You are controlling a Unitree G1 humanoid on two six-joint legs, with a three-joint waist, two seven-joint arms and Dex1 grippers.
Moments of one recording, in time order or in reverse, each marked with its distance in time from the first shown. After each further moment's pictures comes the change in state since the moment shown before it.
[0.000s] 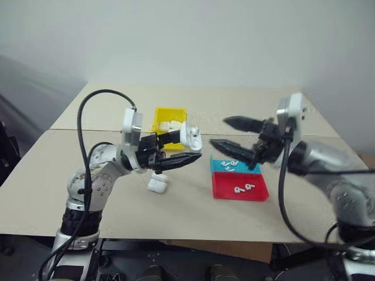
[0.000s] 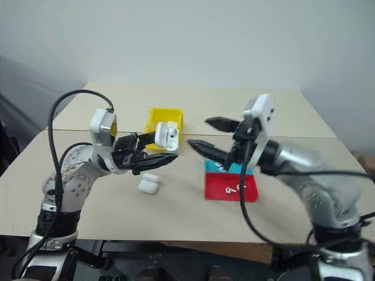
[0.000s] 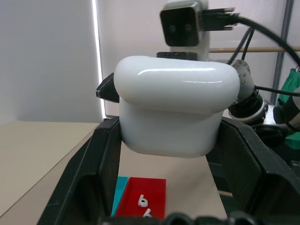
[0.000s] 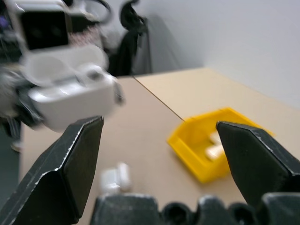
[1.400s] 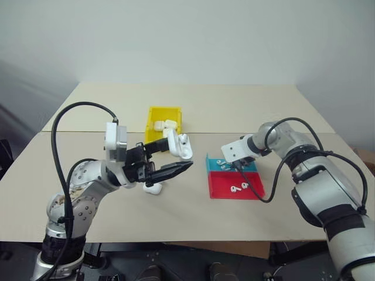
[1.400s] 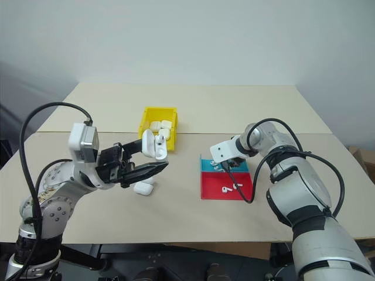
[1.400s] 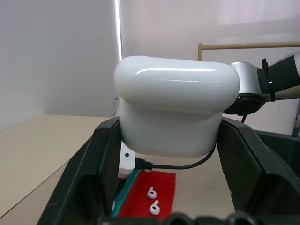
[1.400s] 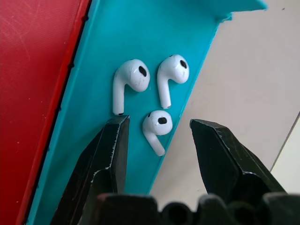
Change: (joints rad) left arm 0.197 0.069 0.051 -0.233 -0.059 -0.017 0.164; right arm -0.670 0.292 0.689 1.670 -1.319 -1.314 0.378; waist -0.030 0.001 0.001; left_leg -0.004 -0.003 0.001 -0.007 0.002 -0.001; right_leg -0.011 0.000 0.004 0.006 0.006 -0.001
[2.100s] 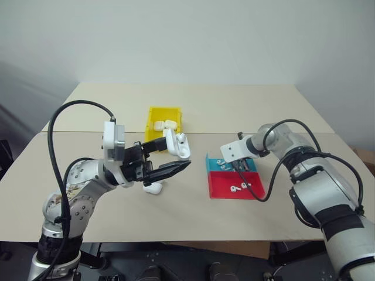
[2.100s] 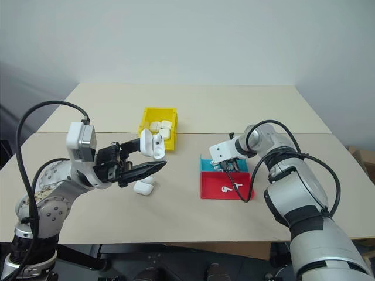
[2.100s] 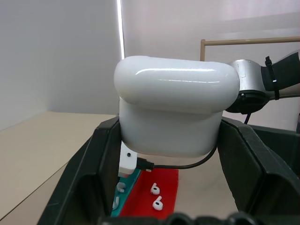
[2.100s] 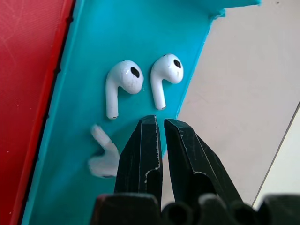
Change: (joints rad) left arm 0.000 0.020 0.006 0.000 -0.007 -0.001 0.004; right arm 0.004 0.017 -0.068 0.018 -0.037 0.024 -0.026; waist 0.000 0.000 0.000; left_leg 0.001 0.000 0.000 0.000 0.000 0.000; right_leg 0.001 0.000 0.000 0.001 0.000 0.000
